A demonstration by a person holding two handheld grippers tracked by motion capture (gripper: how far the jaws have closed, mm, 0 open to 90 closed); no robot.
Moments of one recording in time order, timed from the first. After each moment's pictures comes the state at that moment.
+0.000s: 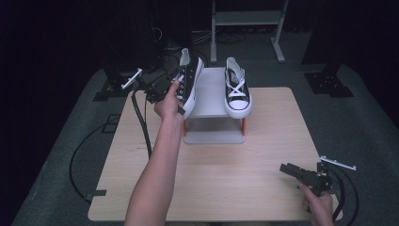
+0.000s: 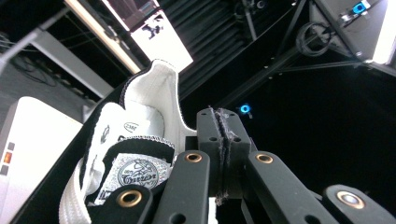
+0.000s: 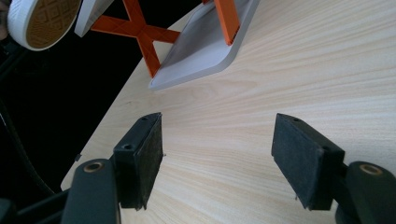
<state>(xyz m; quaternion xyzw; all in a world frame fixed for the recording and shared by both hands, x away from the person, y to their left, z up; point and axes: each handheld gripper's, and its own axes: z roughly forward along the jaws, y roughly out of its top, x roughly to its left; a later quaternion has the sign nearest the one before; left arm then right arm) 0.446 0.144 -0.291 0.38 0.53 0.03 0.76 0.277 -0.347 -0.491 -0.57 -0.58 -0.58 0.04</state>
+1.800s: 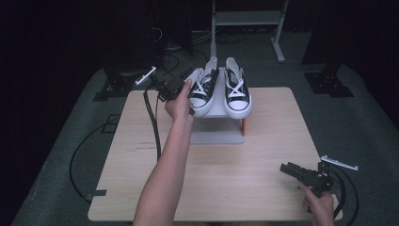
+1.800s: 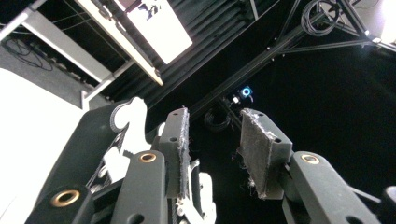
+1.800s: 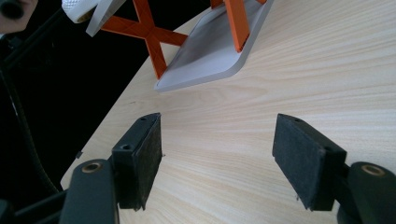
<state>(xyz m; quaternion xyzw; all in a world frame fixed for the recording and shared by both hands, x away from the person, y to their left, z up) 0.449 0.122 -0.300 0.41 0.53 0.01 0.75 0.273 -0.343 -0.483 -0.55 -0.60 -0.59 0.02</state>
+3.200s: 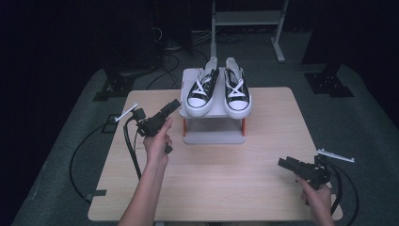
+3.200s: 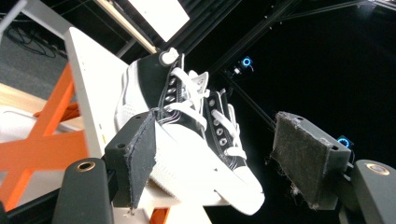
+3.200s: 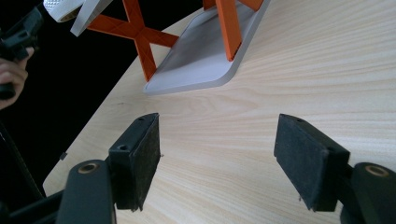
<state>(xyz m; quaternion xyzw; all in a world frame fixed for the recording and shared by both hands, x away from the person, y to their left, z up) 0.381 0.185 -0.364 0.46 0.50 0.01 0.73 0.292 -0.340 -0.476 -0.55 -0.61 -0.57 0.00</state>
